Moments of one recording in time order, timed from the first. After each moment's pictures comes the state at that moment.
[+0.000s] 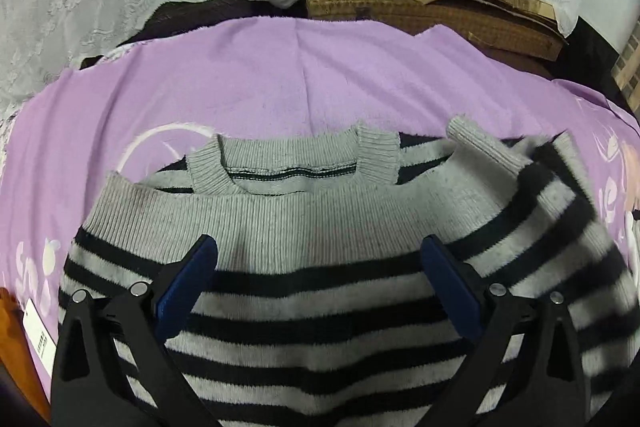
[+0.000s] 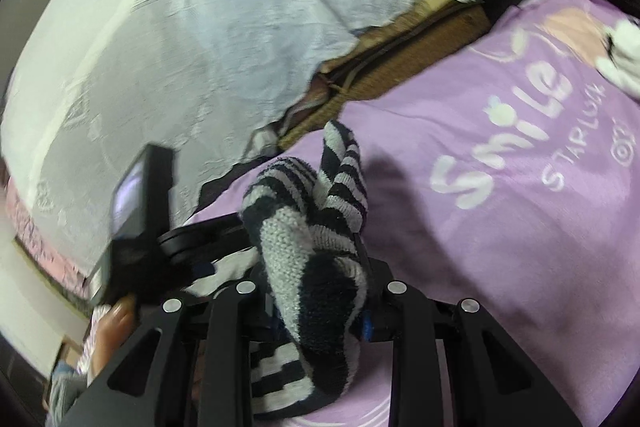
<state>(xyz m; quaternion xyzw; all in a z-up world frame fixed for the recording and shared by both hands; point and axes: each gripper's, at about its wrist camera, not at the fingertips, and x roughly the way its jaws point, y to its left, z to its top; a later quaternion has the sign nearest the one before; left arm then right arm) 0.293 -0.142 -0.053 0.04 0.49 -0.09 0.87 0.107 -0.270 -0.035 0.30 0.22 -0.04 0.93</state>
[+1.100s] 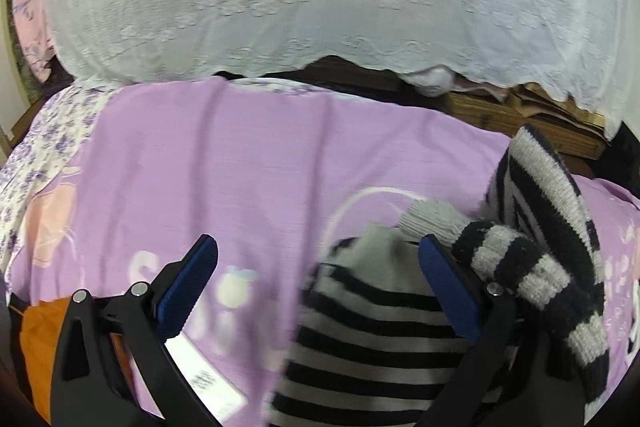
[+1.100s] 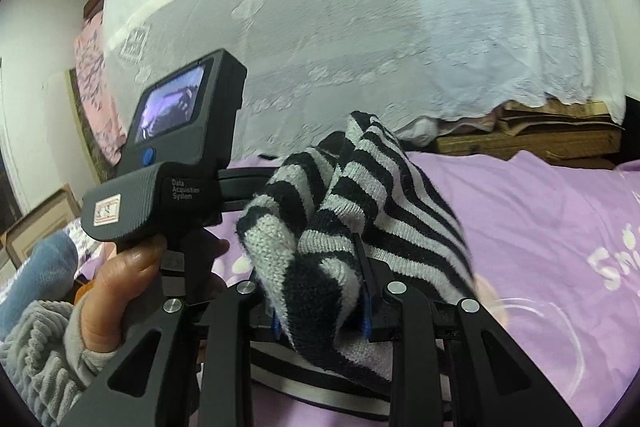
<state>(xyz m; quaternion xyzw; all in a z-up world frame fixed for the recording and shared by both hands) 0.282 0.065 0.022 -0.03 0.39 0.02 0.92 0.139 -0.050 0.031 0.07 0.24 0.11 0.96</state>
